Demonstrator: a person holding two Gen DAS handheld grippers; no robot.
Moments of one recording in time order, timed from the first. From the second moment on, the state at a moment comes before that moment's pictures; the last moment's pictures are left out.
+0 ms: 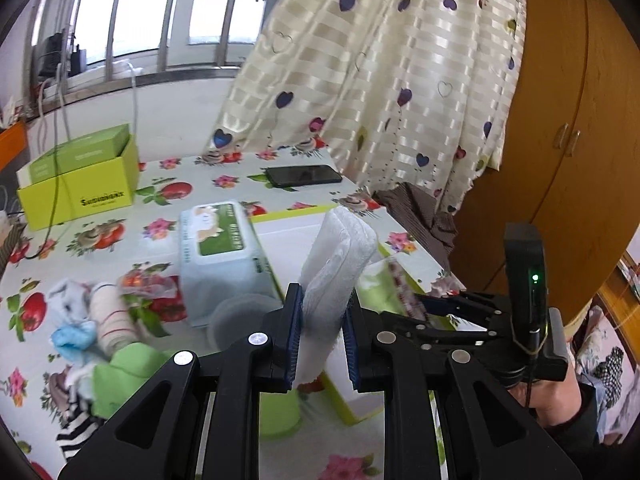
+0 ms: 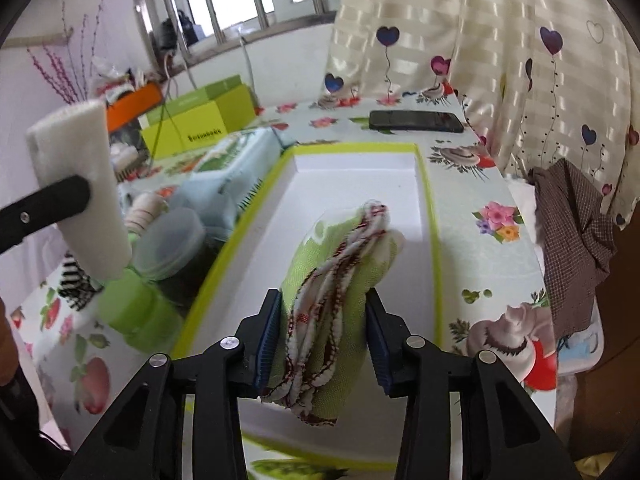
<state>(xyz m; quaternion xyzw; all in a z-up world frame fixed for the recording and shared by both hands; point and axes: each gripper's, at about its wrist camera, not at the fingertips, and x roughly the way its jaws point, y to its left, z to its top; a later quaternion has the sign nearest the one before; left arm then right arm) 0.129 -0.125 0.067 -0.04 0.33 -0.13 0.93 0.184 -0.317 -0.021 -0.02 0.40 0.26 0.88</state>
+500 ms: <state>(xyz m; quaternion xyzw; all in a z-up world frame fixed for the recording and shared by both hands) 0.168 -0.170 0.032 -0.03 0.38 -0.15 0.91 0.164 -0.360 -0.003 0.03 0.35 0.24 0.91</state>
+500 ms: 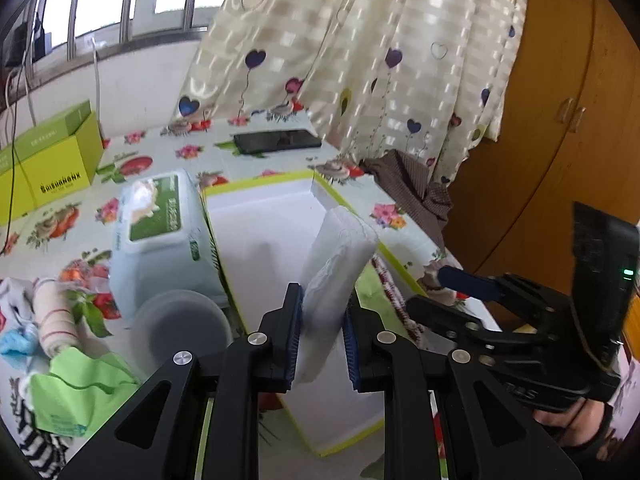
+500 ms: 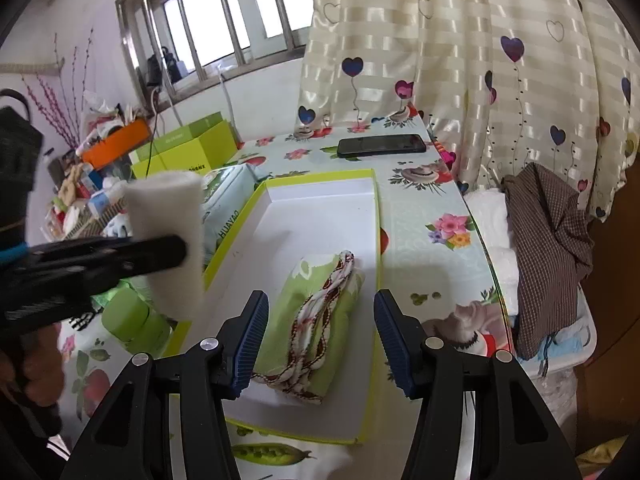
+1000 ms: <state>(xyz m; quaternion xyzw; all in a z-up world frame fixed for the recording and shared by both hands) 0.179 -0.180 0.021 -0.04 0.39 -0.16 0.91 0.157 -0.369 -0.005 0.05 0.35 0.24 0.91</state>
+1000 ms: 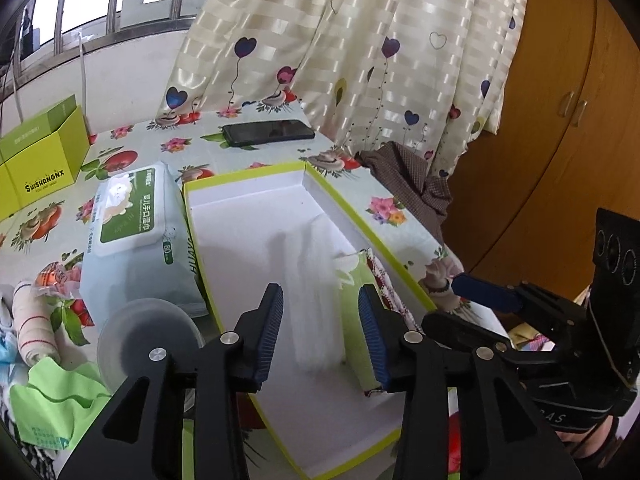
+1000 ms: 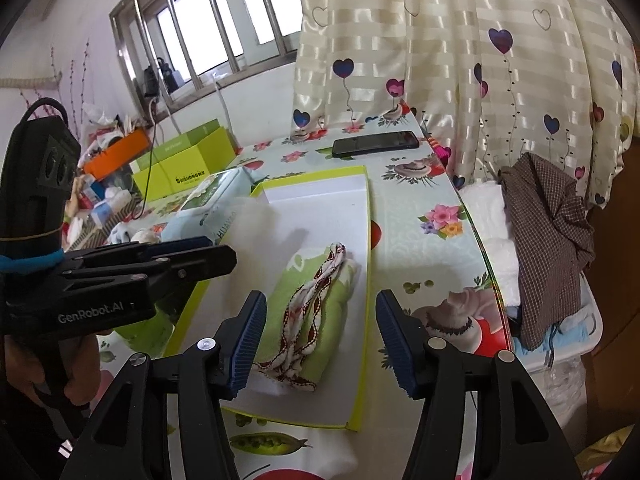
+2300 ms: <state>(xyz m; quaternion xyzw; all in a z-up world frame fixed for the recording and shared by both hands) 0.038 -0.067 0.042 -0.07 0.31 -0.11 0.94 0.059 -0.261 0.036 0.01 0.31 0.33 0.89</state>
